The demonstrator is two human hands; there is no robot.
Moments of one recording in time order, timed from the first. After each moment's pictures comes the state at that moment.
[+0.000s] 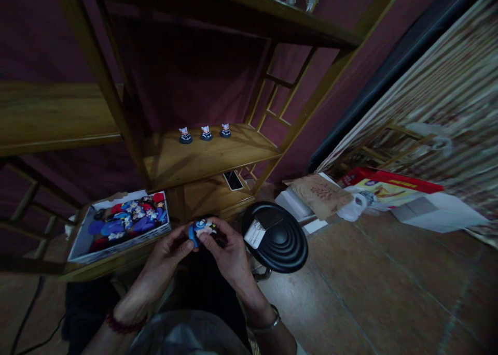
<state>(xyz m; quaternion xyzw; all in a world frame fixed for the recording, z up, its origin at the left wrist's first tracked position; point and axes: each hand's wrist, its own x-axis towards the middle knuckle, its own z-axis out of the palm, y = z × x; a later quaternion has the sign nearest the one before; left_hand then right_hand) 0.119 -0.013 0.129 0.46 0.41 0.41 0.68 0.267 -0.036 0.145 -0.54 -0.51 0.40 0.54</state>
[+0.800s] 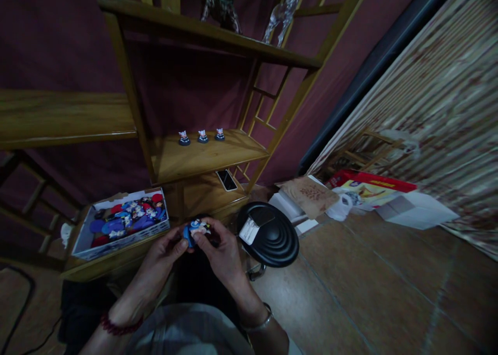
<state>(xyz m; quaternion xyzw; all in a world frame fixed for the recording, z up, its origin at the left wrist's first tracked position) 0.106 -0.046 0.136 0.45 0.37 0.42 0.70 0.248 -0.069 0.155 -0.54 -0.52 0.38 0.55</state>
